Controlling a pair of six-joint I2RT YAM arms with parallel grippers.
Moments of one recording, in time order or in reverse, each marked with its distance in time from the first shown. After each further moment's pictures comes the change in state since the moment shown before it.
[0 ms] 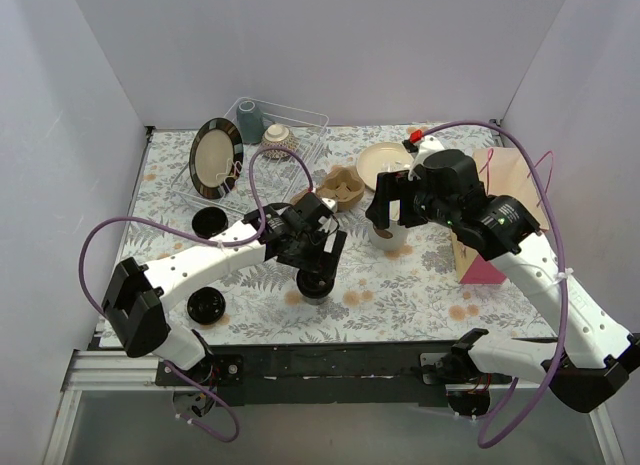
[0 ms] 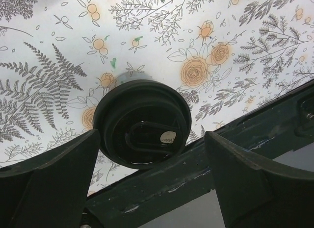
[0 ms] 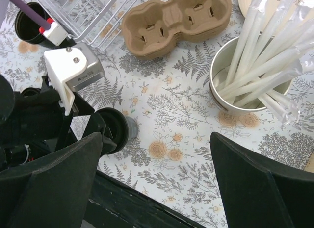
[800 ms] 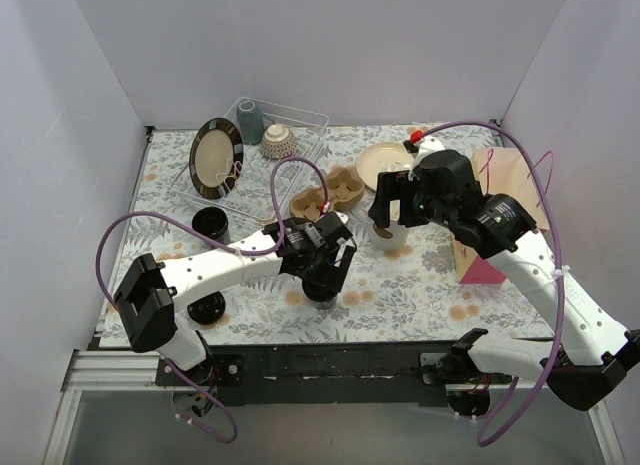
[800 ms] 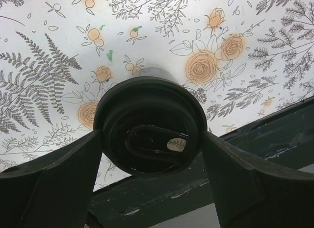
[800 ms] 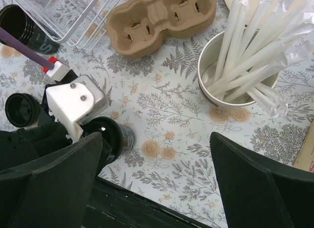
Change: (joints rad) left arm -0.129 0.056 0.000 -0.024 -0.146 -0.064; right arm 0.000 0.016 0.000 -0.021 0.057 0.015
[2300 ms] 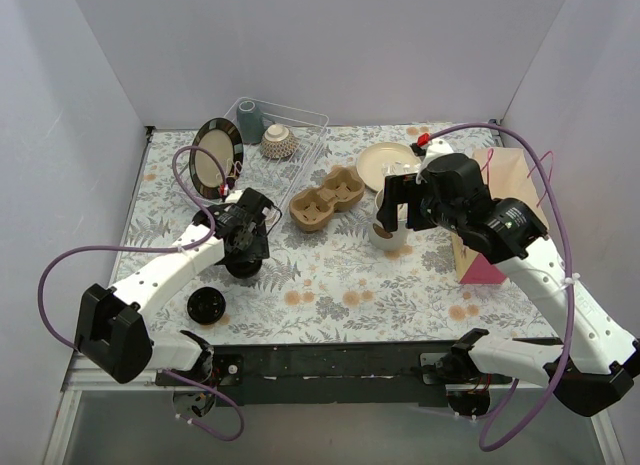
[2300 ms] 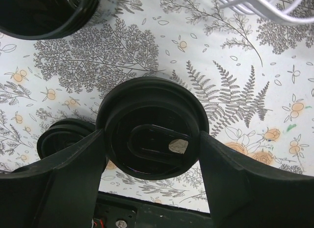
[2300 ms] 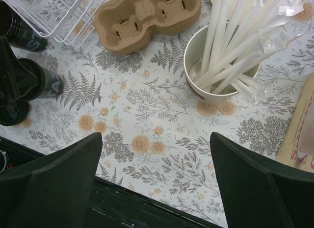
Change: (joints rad) left arm 0.455 -0.227 -0.209 -0.102 -0.240 -0.074; right arm 0.000 -0.039 0.008 -0.055 0.043 -0.021
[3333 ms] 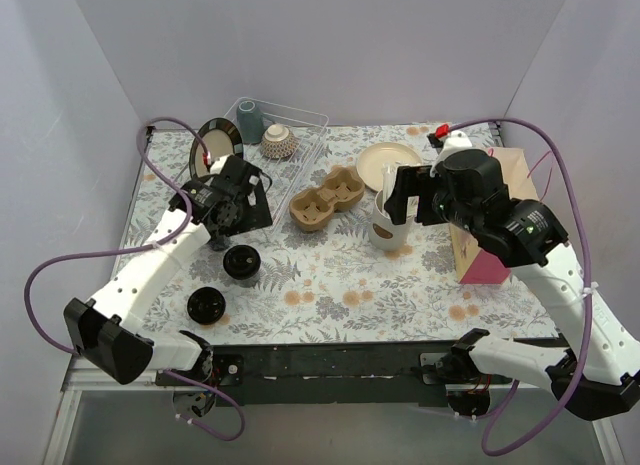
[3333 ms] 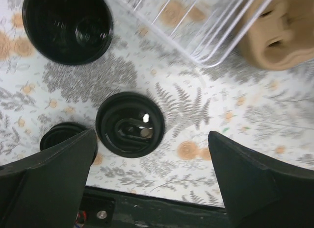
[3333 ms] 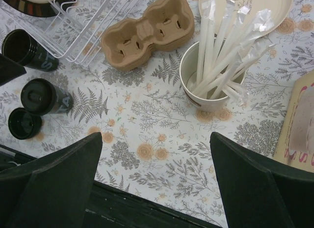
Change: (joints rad) left arm 0.041 -0.011 0.288 -0.158 0.015 -0.045; right arm 0.000 -0.031 0.069 -0.032 0.040 0.023
